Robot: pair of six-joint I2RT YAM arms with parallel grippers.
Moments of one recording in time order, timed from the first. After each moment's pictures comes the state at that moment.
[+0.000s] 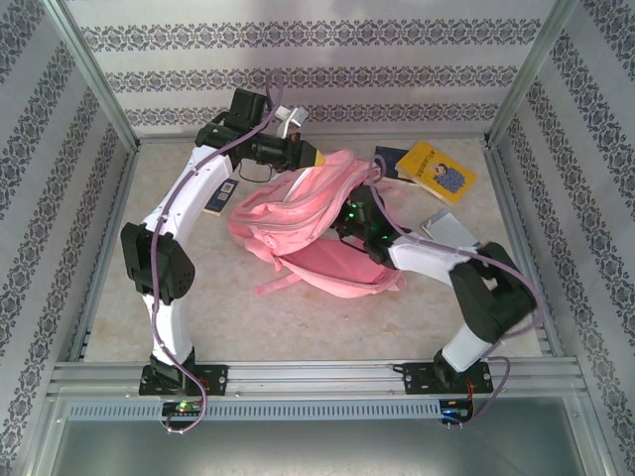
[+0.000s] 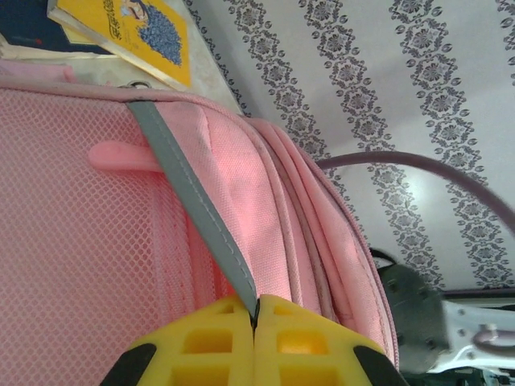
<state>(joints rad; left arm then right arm) -0.33 1.96 2.03 -0.80 0.97 -0.38 0.59 1.69 0.91 0.44 -0.18 1.34</state>
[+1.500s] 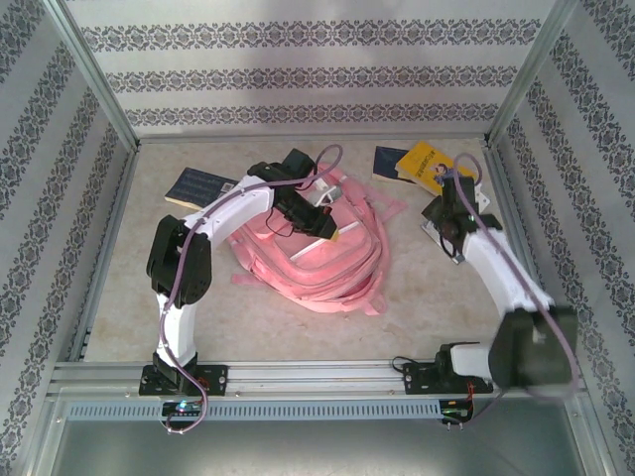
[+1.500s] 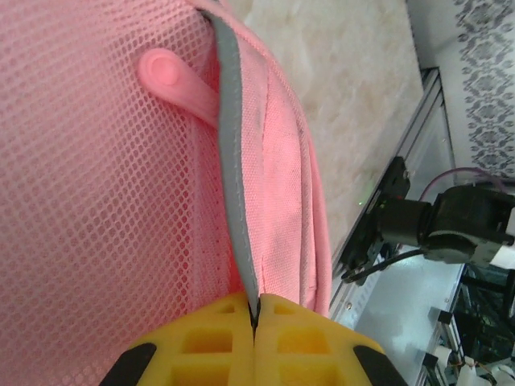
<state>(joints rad) -0.54 2.00 1.71 -0.96 0.78 -0.12 0.03 1.38 0.99 -0.55 0.18 0.80</state>
